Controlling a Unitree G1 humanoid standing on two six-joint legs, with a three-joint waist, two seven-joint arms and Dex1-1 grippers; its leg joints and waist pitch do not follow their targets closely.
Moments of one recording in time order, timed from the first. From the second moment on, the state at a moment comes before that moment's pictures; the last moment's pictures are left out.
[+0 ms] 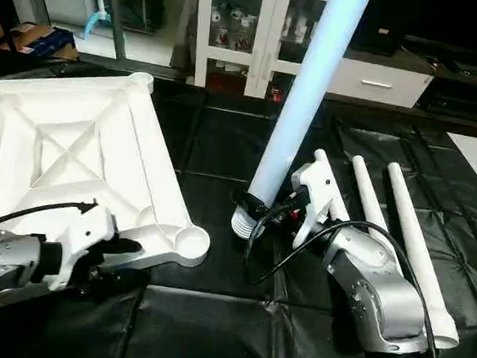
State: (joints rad) left arm -0.09 0.73 -0.21 -0.22 -0.23 0.52 -0.91; right arm -0.20 -0.35 0.01 -0.18 0.46 0.48 0.72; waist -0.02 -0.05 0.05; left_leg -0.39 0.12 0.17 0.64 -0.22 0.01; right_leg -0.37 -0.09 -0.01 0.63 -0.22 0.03
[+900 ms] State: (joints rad) left arm -0.16 0.74 -0.31 -0.22 -0.11 0.55 -0.91; right arm -0.26 -0.33 0.05 -0.19 0.47 0.50 0.73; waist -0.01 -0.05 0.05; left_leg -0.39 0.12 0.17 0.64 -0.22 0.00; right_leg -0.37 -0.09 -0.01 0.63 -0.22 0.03
